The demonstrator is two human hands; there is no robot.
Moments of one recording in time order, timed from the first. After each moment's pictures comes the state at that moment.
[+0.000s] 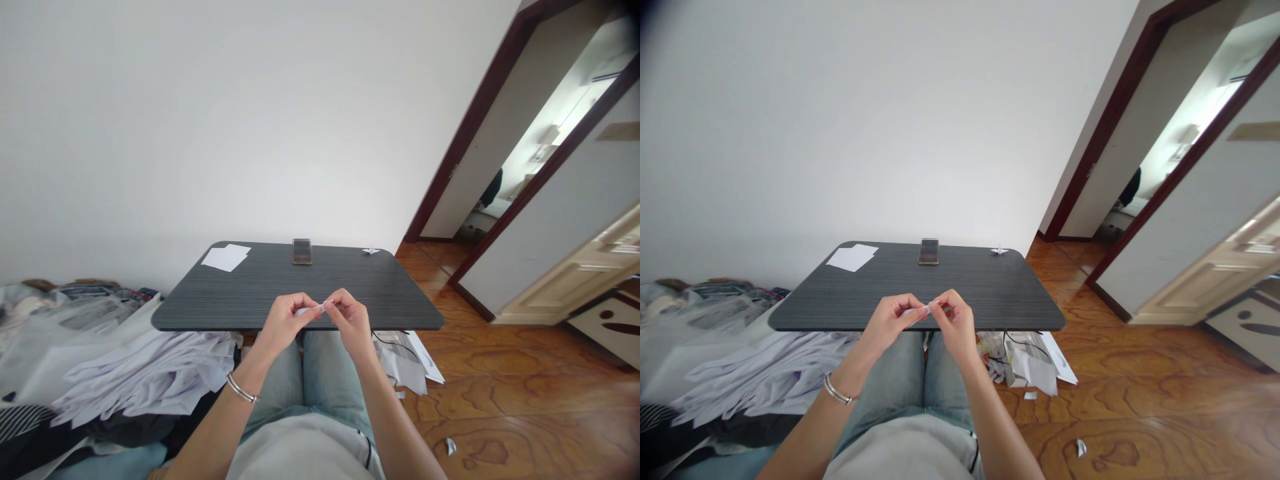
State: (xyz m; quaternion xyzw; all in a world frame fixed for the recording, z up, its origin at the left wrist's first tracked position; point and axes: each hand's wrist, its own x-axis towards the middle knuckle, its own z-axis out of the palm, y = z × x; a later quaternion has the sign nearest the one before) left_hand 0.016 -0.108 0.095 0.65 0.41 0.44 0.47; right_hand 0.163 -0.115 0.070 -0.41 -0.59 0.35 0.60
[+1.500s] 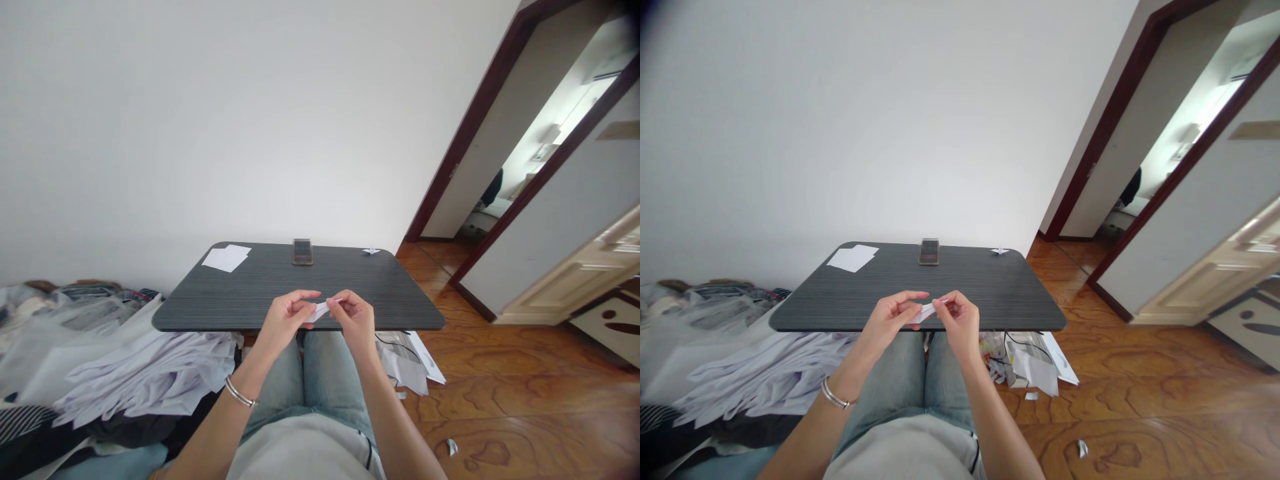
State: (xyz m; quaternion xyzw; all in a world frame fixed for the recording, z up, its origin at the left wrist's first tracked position) left_hand 0.017 -0.113 0.100 0.55 0.40 0.46 0.58; right_hand 0.161 -0.115 0.074 -0.41 -0.53 0.38 0.64
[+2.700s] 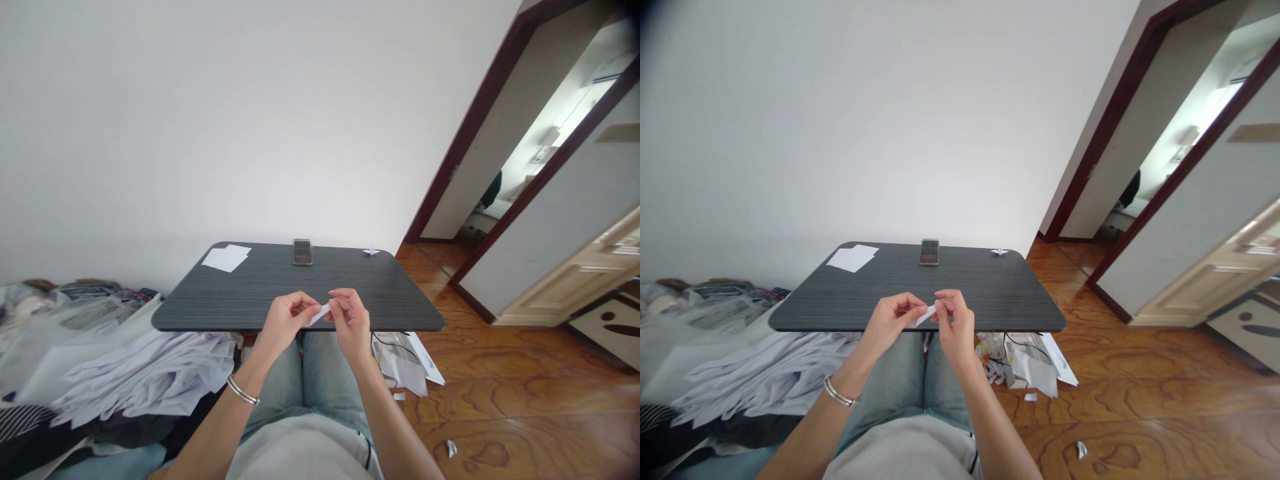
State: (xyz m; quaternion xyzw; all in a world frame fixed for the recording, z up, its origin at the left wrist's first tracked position) left_hand 0.018 -0.108 0.097 0.63 0.42 0.46 0.47; right_hand 0.158 -0.118 0.066 -0.41 -0.59 0.28 0.63
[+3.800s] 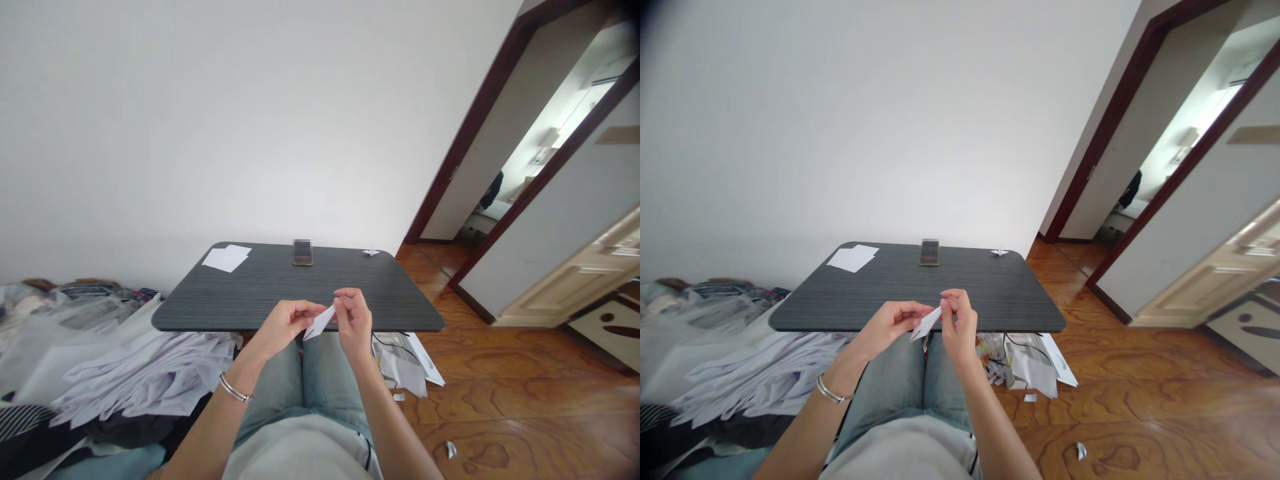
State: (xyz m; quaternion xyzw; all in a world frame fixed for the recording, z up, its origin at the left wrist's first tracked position) left_hand 0.010 -0.108 0.092 0.63 0.35 0.37 0.58; right_hand 0.163 -0.117 0.062 -0.44 -0.58 0.25 0.64
